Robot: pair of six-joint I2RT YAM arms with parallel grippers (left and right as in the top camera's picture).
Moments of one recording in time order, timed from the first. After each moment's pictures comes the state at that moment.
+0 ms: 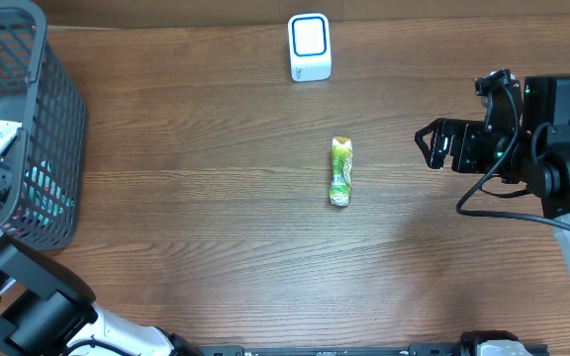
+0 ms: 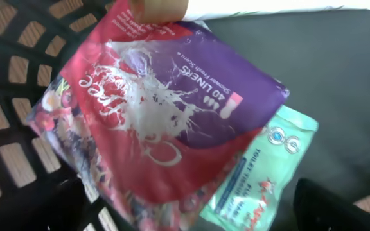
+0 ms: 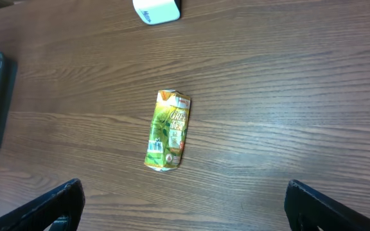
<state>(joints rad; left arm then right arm) 0.82 1.88 1.56 -0.83 -0.13 -0.33 0.04 1.28 1.40 -1.06 -0.36 0.15</state>
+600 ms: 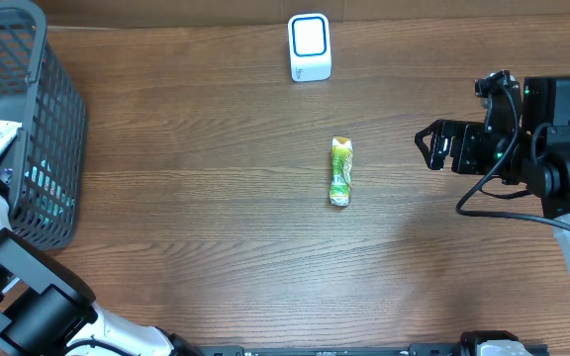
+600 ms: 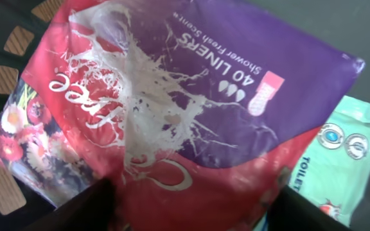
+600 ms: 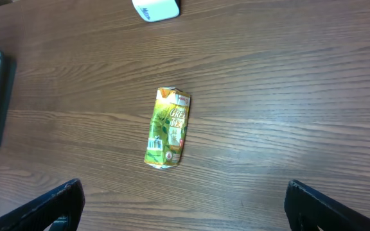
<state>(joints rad) 0.82 1.88 1.36 -0.59 -0.16 -0.22 0.04 1.28 1.40 -1.07 -0.36 0.15</state>
